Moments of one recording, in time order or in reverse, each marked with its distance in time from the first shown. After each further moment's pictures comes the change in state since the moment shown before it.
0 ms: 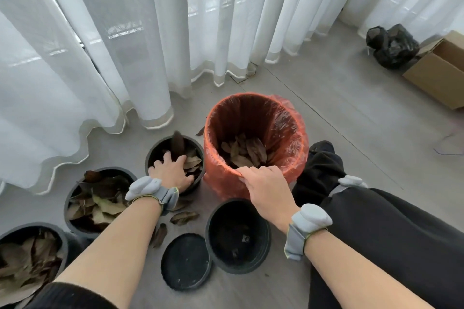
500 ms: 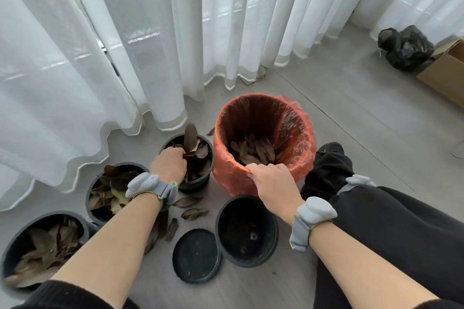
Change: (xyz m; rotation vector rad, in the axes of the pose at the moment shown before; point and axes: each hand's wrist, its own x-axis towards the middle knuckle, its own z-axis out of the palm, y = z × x) left_hand -0.009 -0.012 -0.022 -0.182 0.234 0.032; right_hand 0.001 0.006 -0.002 -0.033 -0.057 0.010
